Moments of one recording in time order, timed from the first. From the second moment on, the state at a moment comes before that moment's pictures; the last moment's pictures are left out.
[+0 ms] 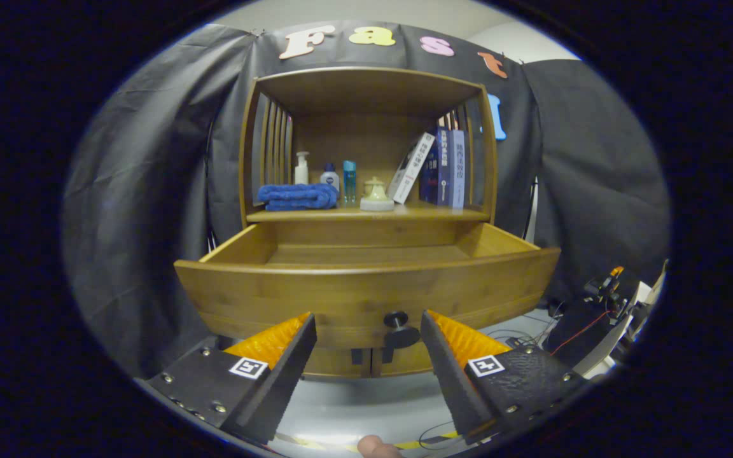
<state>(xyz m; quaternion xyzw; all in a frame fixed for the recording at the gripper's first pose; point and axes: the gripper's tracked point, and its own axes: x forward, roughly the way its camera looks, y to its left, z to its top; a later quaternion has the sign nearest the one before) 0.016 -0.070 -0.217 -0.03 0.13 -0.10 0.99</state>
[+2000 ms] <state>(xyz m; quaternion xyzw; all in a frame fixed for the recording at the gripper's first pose) 0.093 -0.116 -0.249 -0.02 0.10 -0.09 0.99</state>
